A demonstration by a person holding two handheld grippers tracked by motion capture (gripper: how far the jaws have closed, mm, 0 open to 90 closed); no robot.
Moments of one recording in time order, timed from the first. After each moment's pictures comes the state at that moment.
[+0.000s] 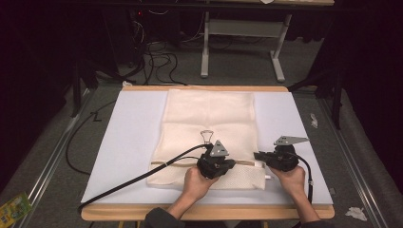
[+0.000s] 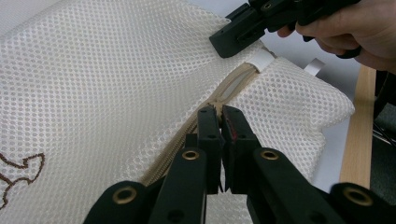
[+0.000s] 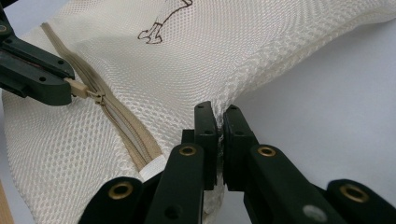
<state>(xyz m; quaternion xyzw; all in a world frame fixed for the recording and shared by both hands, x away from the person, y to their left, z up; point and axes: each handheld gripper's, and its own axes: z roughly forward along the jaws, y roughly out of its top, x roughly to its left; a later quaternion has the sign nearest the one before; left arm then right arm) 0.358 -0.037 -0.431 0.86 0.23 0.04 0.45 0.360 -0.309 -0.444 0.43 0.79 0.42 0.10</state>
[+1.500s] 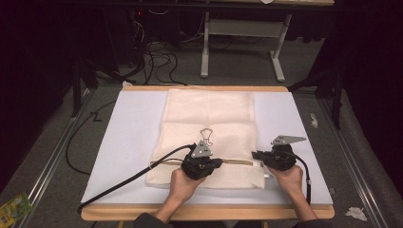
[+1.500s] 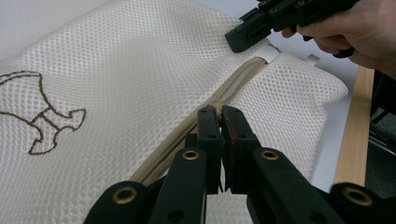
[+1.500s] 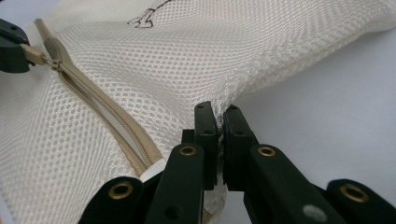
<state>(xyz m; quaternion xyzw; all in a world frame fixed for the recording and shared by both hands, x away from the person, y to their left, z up) 0.355 0.007 -0.427 0.85 0.25 0.04 0.47 0.362 -0.301 -0.444 0.43 0.80 0.41 0.10</state>
